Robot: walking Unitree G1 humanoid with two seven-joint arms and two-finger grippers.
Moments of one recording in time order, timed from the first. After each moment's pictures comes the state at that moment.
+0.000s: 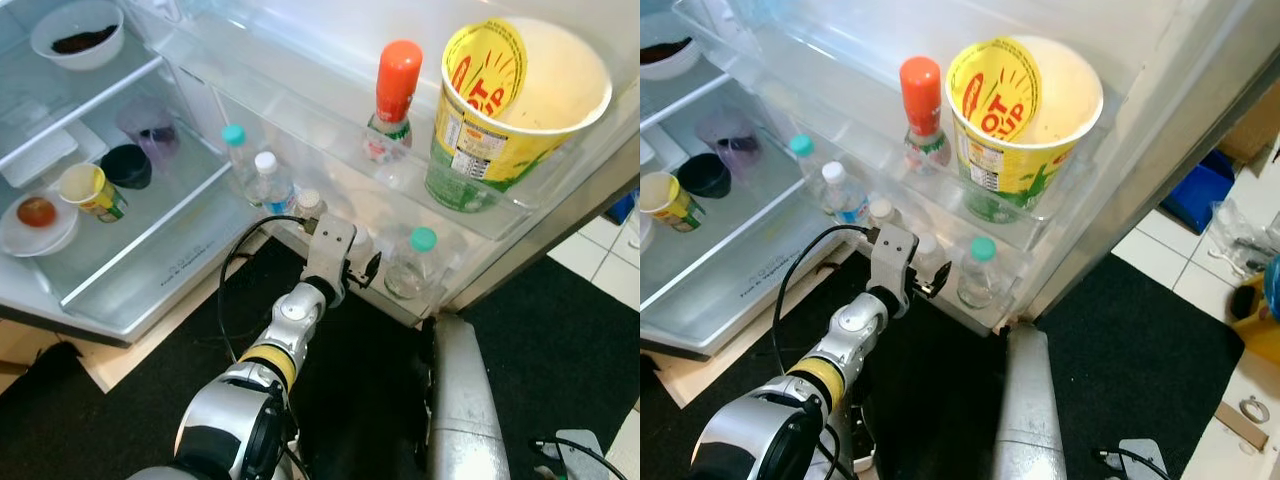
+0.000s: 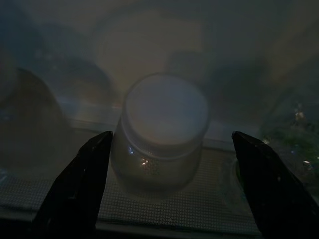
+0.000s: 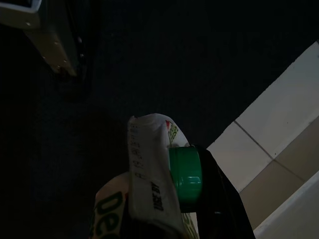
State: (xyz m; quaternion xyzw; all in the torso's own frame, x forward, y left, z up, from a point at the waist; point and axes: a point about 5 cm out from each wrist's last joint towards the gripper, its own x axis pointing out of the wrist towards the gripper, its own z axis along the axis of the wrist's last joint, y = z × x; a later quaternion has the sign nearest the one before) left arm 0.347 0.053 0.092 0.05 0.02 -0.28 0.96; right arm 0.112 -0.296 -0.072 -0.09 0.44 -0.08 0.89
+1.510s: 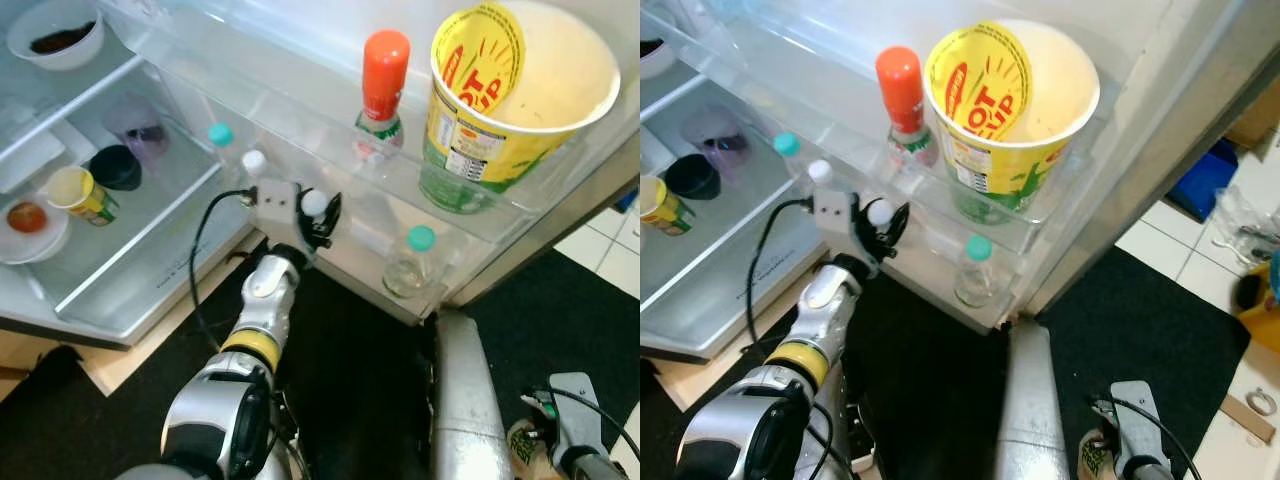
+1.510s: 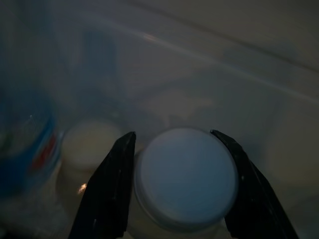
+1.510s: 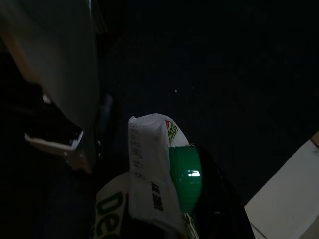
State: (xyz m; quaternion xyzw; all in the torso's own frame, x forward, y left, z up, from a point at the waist) left arm 0.357 0.113 0.120 -0.10 -0.09 -0.20 0.97; right arm 0.185 -0.291 -0.037 -0.10 0.30 -0.05 0.95
